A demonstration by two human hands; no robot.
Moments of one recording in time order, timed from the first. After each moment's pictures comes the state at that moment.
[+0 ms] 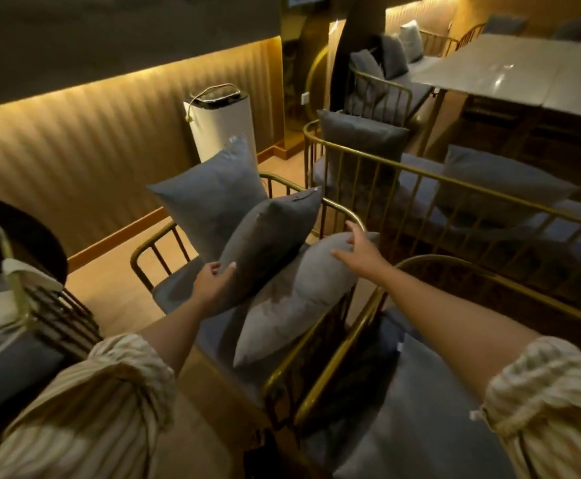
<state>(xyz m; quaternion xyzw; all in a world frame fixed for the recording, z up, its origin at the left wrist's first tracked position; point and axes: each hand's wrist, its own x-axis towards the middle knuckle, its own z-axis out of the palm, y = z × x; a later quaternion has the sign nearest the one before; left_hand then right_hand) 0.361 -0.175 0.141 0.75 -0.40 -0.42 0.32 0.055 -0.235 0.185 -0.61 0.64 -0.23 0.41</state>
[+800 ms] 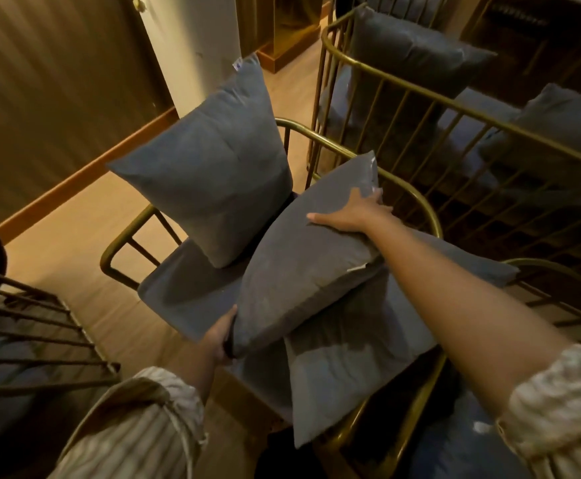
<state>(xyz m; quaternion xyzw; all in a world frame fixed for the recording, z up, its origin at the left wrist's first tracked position) 0.478 -0.322 -0.002 0.67 0.05 -0.71 0.21 0.248 -0.479 0.129 -0.53 0.78 0.09 0.31</state>
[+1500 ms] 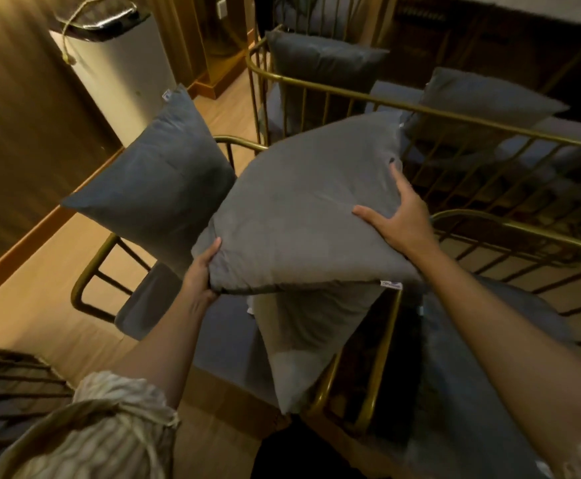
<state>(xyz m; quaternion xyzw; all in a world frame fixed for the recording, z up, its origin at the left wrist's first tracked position) 0.431 -0.355 0.096 0.55 -0.12 -0.71 0.43 0.116 -0.316 0.188 -0.54 0.72 -0.36 0.25</state>
